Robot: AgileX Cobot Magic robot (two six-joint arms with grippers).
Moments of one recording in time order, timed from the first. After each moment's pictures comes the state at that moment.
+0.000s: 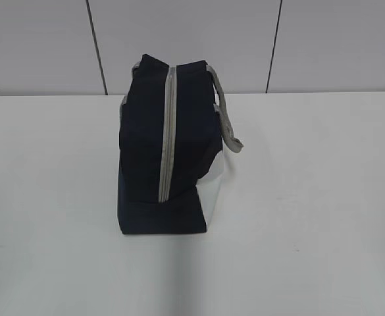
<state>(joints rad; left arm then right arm) 0.02 -0.02 -0.52 -0.14 1.11 0.12 -0.14 -0.02 -0.50 -0.15 1.14 0.02</state>
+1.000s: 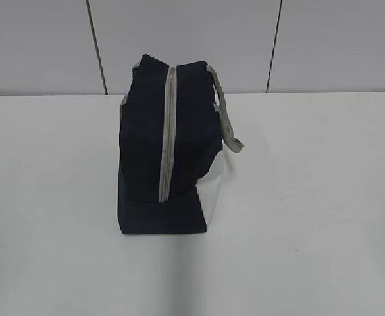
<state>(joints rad) 0.02 -0.02 -0.52 -0.14 1.11 0.12 -0.14 -0.02 -0.50 -0.15 1.14 0.02</state>
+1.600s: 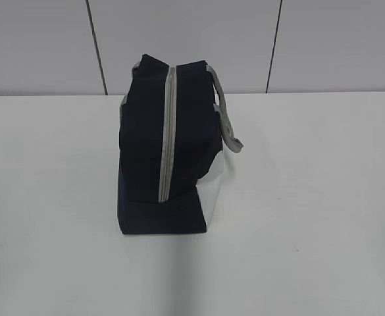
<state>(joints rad) 0.03 -0.02 -0.52 -0.14 1.11 0.12 -0.14 -0.02 -0.50 -0.15 1.14 0.02</state>
